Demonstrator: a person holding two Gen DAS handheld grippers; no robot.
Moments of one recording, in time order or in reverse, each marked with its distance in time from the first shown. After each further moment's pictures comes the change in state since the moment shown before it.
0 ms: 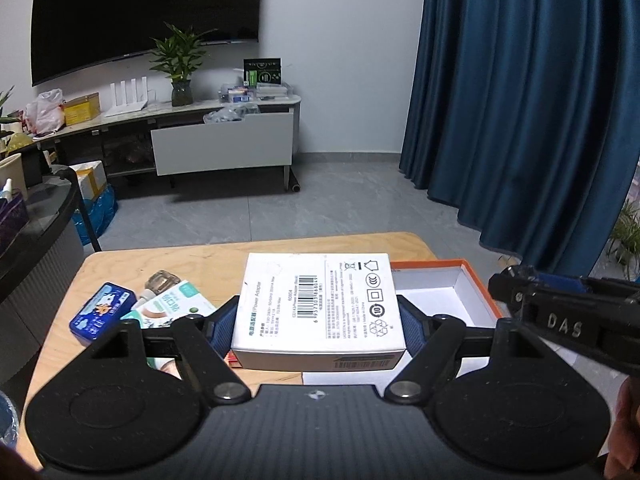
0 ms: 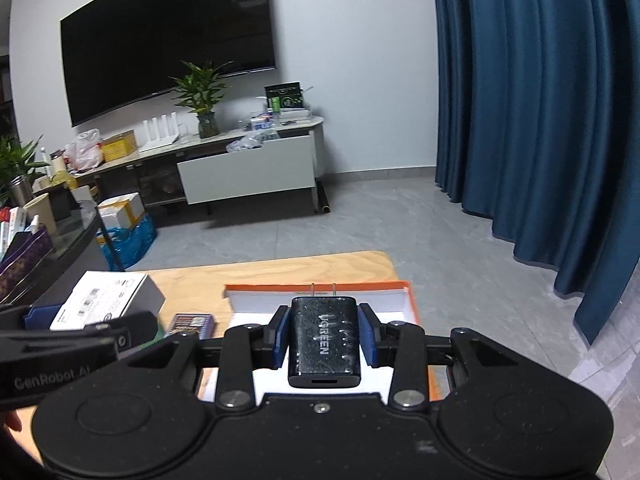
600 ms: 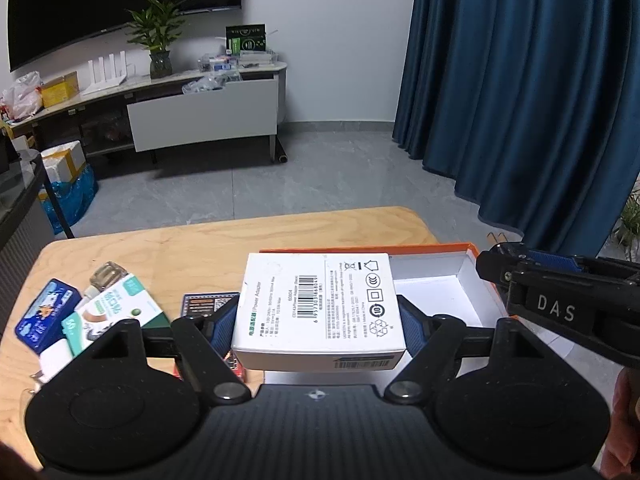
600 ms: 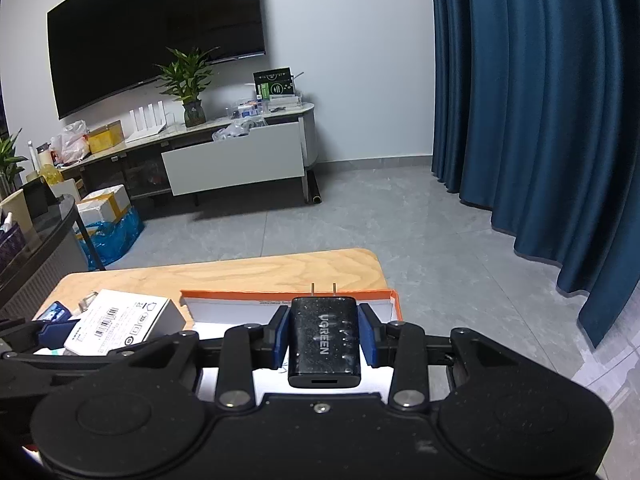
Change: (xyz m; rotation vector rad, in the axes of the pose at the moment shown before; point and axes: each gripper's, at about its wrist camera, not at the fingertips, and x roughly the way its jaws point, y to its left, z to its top) left arm 0.054 -0.016 0.009 0.015 0.088 -0.018; right arm 0.063 -0.026 0.006 -0.002 0.034 -0.007
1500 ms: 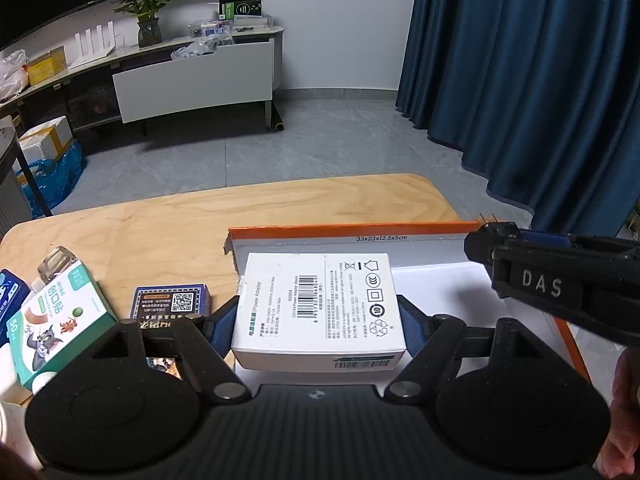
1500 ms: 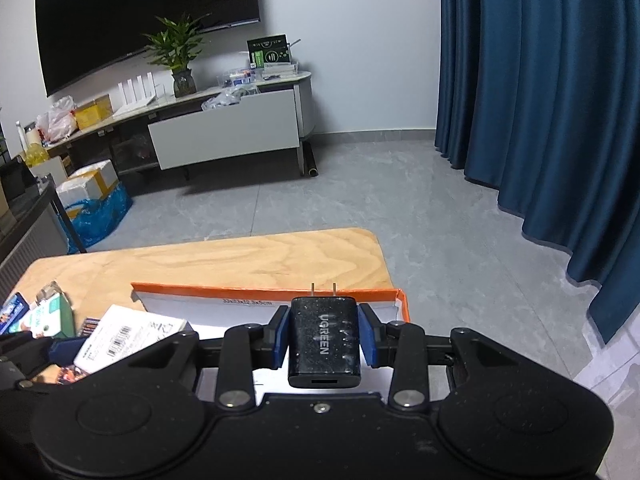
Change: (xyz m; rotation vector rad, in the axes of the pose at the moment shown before) left arm 0.054 -0.013 0.002 -0.010 0.092 0.005; right arm 0.070 -0.005 0.006 -0.019 0.090 -0.012
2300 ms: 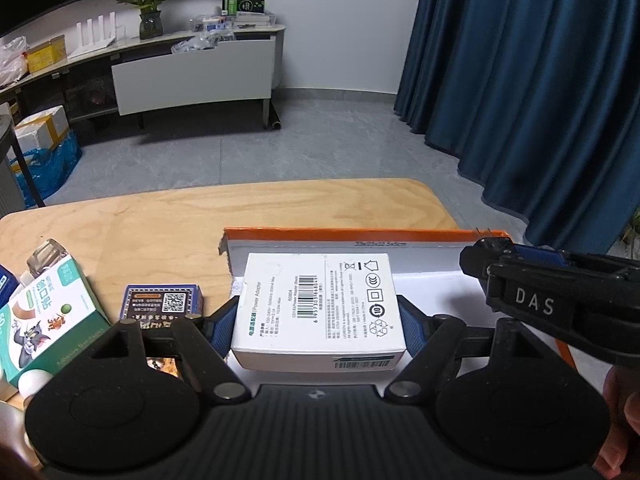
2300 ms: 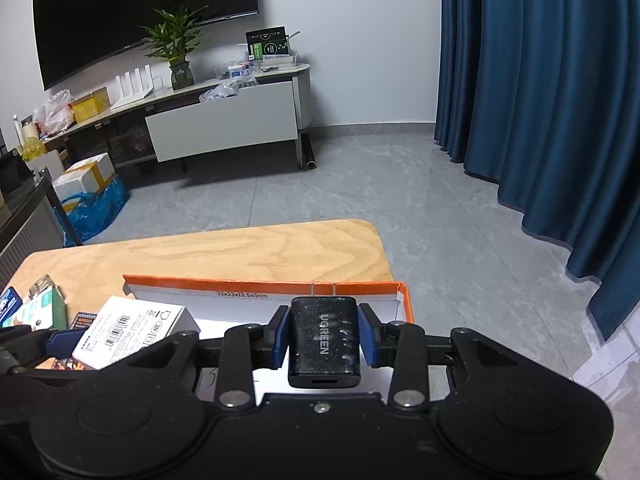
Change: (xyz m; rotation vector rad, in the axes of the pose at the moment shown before) left arm 0.006 0.004 0.003 -0.037 0.001 -0.030; right arm 0.009 0.001 0.001 -0.006 0.008 -0.009
